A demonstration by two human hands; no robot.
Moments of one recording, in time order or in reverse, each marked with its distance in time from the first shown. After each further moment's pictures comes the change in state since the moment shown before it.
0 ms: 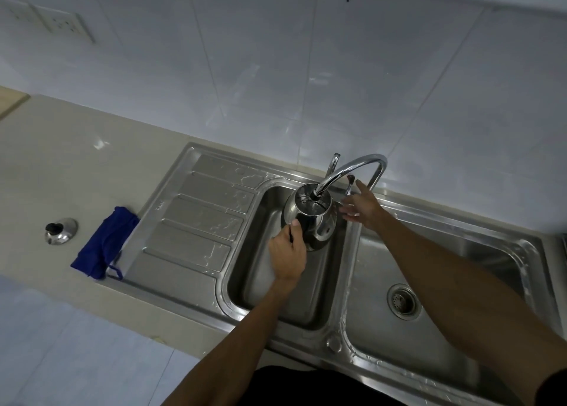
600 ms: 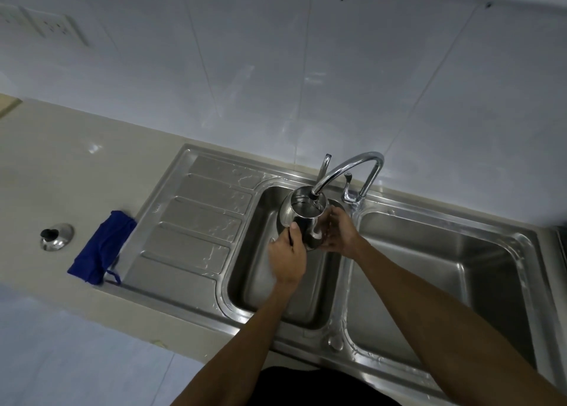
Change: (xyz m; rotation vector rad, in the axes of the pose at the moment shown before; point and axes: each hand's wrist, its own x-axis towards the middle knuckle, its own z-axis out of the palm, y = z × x) left_hand -0.007 -0.004 -0.001 0.007 -0.001 0.015; right_hand -0.032 0.054 0.044 0.246 -0.107 0.188
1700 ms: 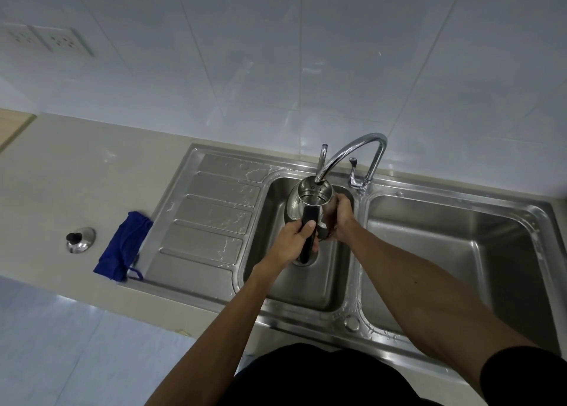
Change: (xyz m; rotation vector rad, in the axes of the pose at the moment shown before) left_hand 0.019 0.022 -0.048 -0.124 -0.726 -0.282; right_hand -0.006 0.007 0.031 0.322 -0.002 0.071
